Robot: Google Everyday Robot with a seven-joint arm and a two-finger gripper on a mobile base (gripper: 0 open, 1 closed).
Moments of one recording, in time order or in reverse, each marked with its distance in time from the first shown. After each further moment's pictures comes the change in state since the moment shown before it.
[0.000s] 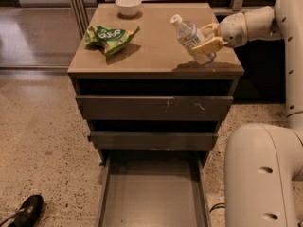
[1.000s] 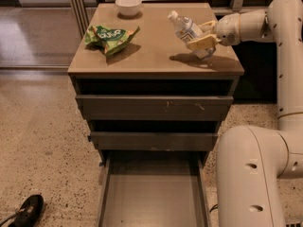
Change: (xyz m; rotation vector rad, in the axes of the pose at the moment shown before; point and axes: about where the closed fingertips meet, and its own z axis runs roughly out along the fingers) arm 0.021 -0.055 0.009 0.183 0.009 0.039
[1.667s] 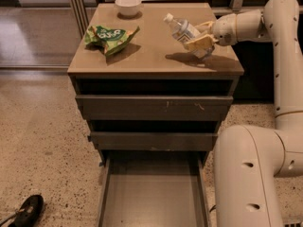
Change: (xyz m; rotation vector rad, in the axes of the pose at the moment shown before) arm 0.000 0.000 0.009 -0.005 0.008 0.010
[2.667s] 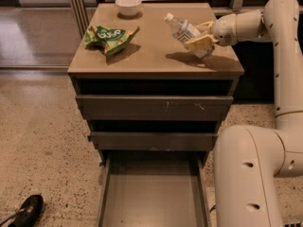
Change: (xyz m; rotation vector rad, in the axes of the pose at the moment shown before) arm 0.000 0.000 0.000 0.000 0.000 0.000
